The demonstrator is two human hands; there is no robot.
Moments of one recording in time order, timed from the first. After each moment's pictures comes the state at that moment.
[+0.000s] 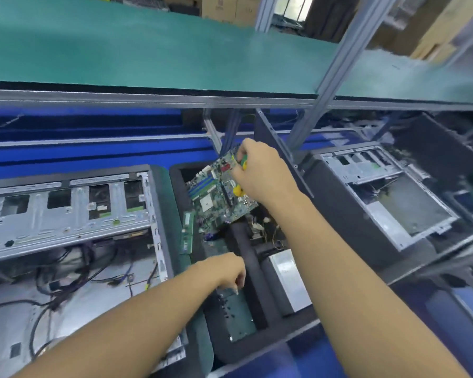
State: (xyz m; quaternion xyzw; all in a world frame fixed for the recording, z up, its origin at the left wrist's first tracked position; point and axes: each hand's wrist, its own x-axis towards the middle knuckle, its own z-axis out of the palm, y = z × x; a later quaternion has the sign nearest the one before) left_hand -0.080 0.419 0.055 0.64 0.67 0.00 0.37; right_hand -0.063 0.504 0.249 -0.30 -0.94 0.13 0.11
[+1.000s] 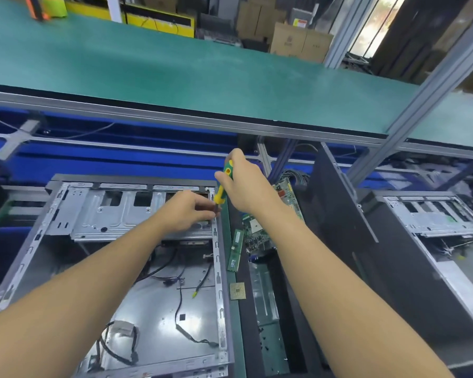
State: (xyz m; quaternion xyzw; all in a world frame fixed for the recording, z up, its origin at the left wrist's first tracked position) left_hand -0.266 0.297 0.121 0.40 0.79 0.41 0.23; right_hand -0.159 0.420 0.244 -0.16 -0.94 0.28 0.05
